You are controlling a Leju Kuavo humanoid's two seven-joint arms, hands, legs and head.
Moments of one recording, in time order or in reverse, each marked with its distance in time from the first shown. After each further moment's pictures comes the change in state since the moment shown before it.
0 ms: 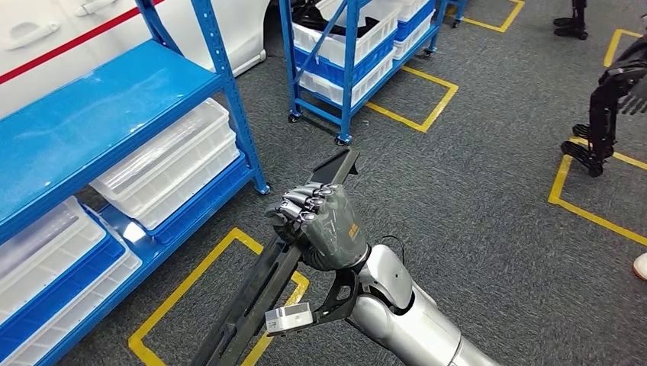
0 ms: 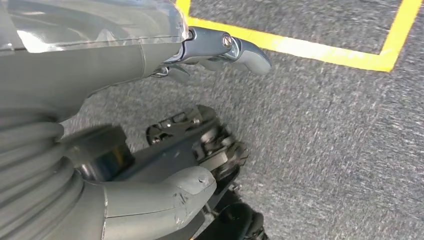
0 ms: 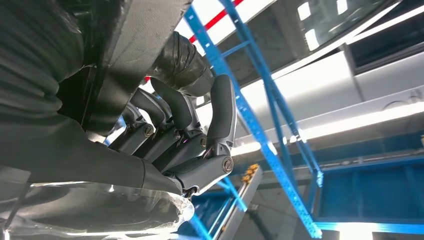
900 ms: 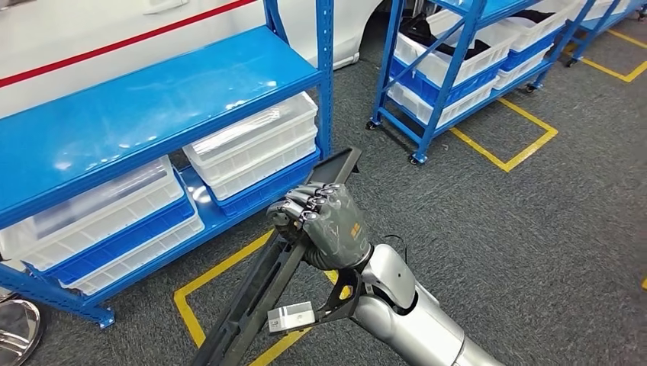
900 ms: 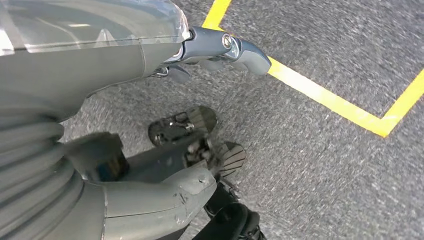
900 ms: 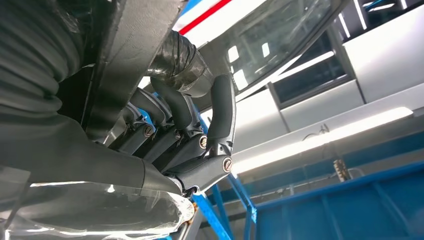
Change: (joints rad) left arm -0.006 -0.001 -0.003 0.000 -0.014 0.017 0.002; right arm -0.005 -0.011 0.000 -0.010 0.001 0.008 0.008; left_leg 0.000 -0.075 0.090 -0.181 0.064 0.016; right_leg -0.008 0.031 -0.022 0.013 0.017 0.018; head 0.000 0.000
